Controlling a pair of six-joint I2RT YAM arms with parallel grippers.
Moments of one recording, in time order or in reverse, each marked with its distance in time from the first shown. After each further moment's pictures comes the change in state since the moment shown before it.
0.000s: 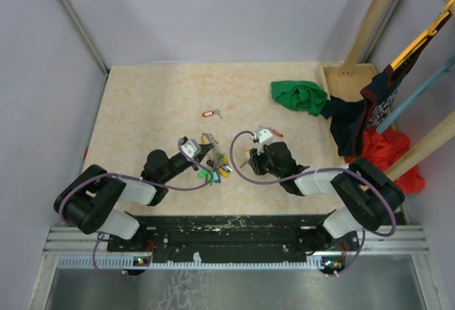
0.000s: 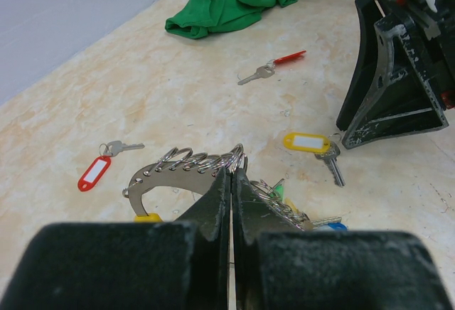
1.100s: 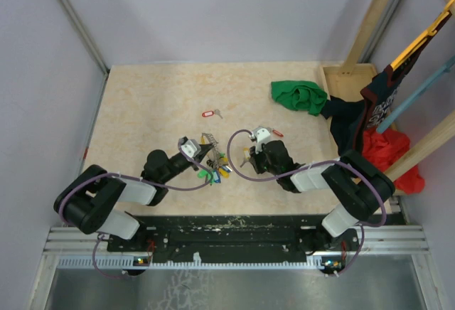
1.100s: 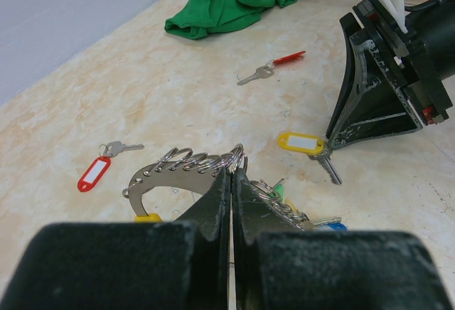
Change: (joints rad) left arm 0.000 -0.001 0.000 0.000 0.002 0.000; right arm -0.010 0.108 0.029 0.041 0.008 -0.005
